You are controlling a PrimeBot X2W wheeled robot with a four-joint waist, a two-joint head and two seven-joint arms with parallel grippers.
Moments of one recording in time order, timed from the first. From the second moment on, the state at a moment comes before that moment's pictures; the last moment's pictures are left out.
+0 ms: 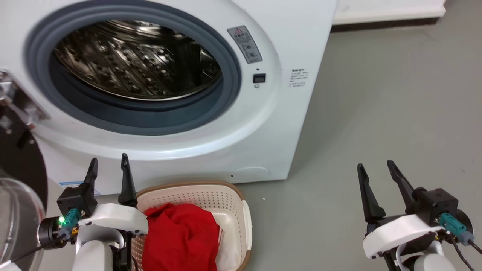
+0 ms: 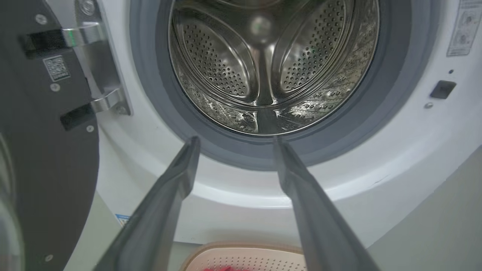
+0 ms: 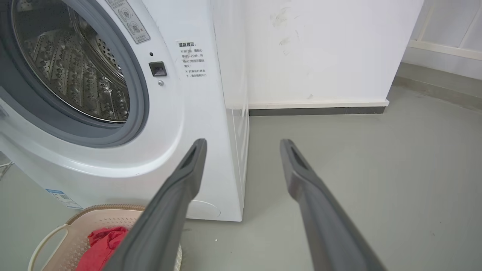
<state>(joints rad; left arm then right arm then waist) -0.23 0.06 0.17 0.37 -0.10 -0.05 -0.26 -0.07 -0.05 0.03 0.09 0.11 0.13 -0.12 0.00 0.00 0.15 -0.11</state>
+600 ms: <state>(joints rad) -0.02 0.07 0.07 0.12 0.00 -0.02 -0.23 0.05 -0.05 0.02 0.01 0.07 0.13 -0.06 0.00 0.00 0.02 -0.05</state>
